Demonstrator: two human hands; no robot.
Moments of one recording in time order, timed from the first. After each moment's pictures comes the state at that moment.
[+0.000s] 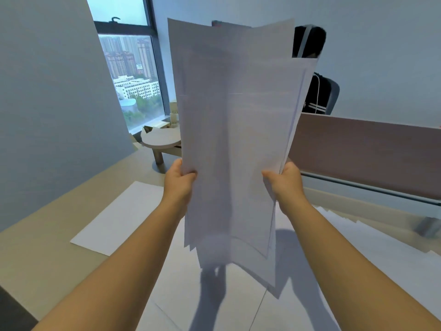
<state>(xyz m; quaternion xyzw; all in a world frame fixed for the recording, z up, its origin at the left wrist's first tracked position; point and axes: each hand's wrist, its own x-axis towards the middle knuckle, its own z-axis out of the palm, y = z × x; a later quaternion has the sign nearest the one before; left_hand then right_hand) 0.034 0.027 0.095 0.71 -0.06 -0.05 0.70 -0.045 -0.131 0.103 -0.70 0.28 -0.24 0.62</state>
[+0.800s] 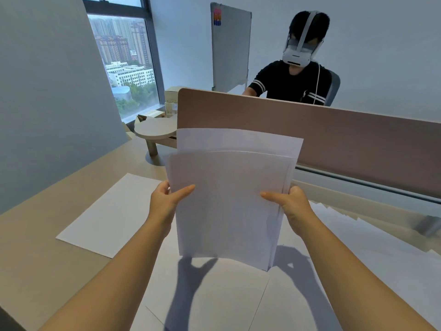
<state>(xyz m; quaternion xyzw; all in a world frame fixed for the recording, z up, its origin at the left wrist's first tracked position) 0.057 0.048 0.034 0.68 -0.02 -0.10 0.72 -0.045 -0.153 0.050 -0.67 0.28 -0.15 0.67</state>
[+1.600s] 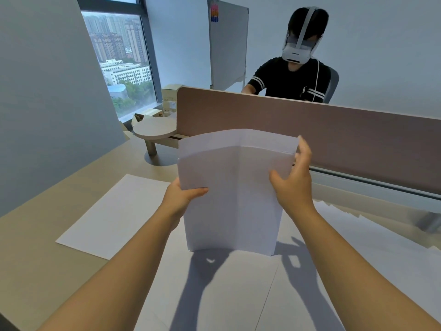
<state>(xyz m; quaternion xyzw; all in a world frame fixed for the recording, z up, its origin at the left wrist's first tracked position) 0.068 0.034 0.042 0.71 -0.09 -0.17 0.67 -0.029 -0.145 0.064 -0.77 0.16 -0.36 0.50</state>
